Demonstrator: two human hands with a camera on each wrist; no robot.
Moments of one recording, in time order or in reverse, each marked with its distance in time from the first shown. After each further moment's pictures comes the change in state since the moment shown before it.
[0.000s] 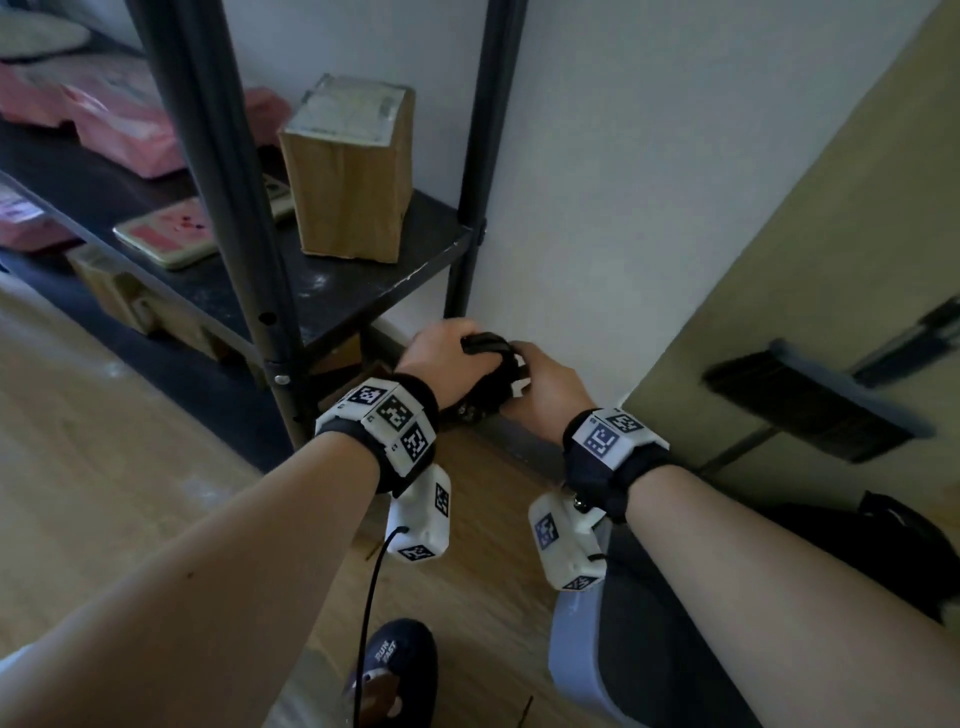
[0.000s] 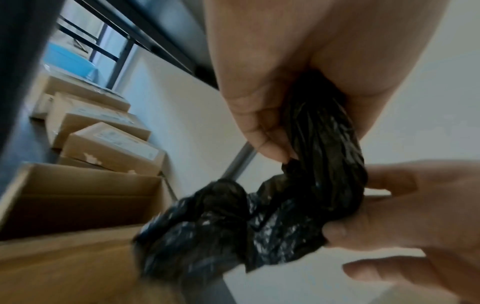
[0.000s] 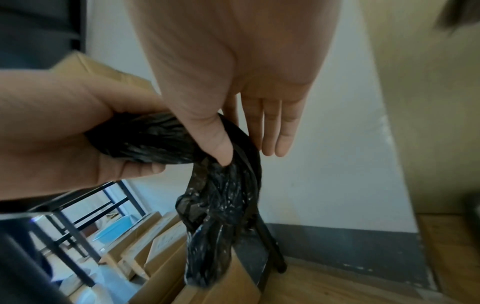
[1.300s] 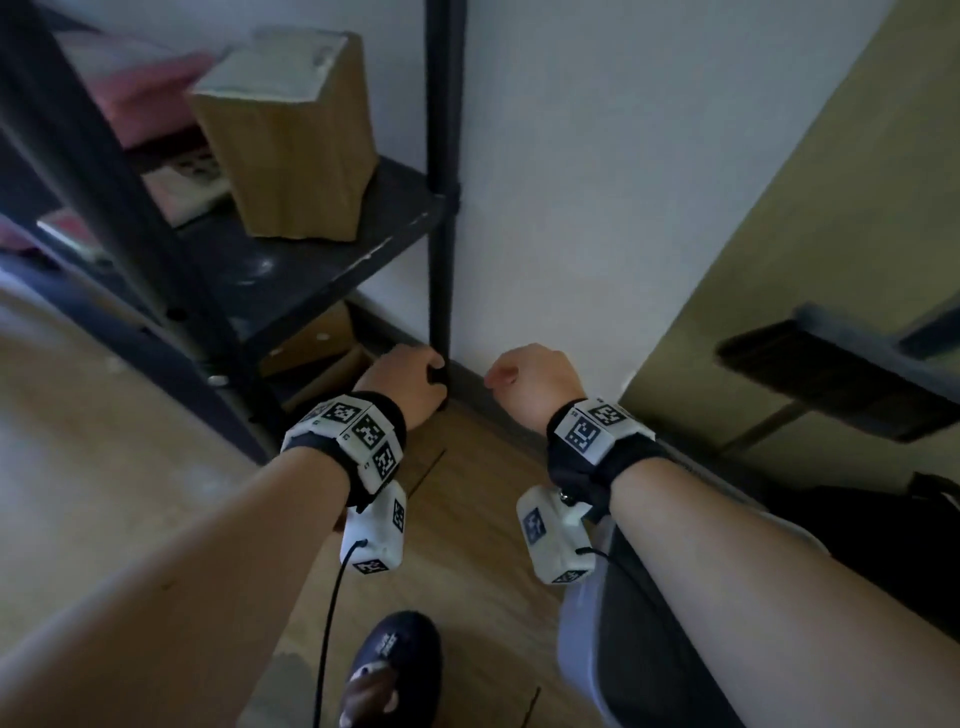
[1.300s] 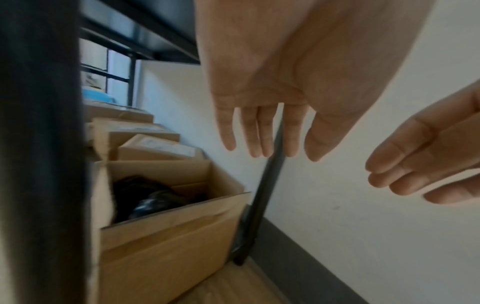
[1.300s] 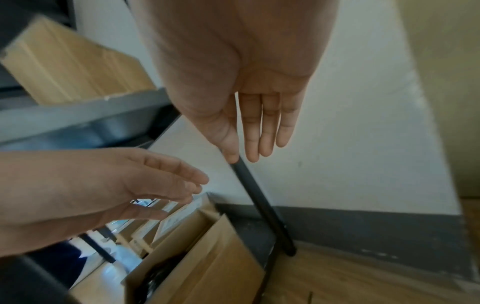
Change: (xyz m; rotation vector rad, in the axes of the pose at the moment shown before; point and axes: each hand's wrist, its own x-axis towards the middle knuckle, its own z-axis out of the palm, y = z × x) left_hand 0.019 -0.054 0.024 0.442 -0.119 -0.209; right_hand 0.033 0.025 0.017 -0.039 -0.071 0.007
